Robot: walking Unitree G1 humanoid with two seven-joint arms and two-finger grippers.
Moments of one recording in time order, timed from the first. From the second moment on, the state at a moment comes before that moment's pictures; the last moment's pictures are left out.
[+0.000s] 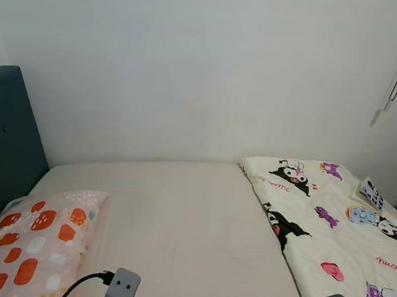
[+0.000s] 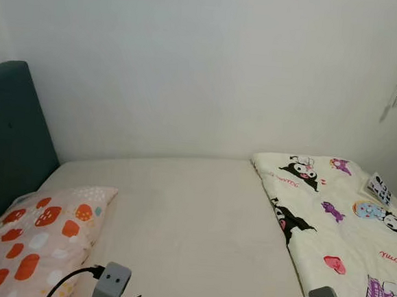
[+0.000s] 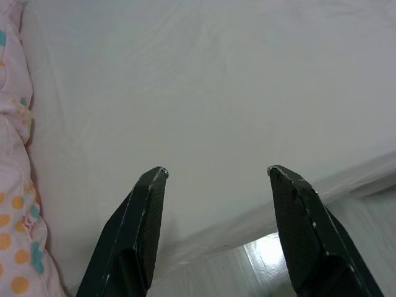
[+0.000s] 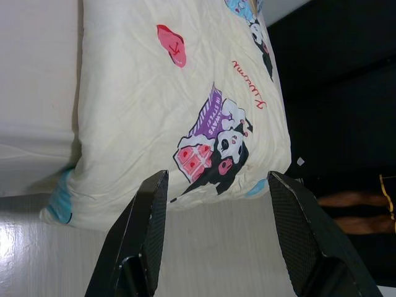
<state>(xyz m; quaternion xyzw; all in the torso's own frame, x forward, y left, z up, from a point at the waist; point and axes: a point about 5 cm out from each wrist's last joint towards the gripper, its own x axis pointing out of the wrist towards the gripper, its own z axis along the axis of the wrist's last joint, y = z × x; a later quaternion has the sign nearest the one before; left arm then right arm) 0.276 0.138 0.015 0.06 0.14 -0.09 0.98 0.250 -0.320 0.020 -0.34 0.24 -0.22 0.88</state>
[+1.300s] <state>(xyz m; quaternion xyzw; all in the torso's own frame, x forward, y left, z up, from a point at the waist) 0.276 0.138 0.016 0.06 0.14 -0.09 0.98 0.250 -0.320 0.020 -0.34 0.24 -0.22 0.88</state>
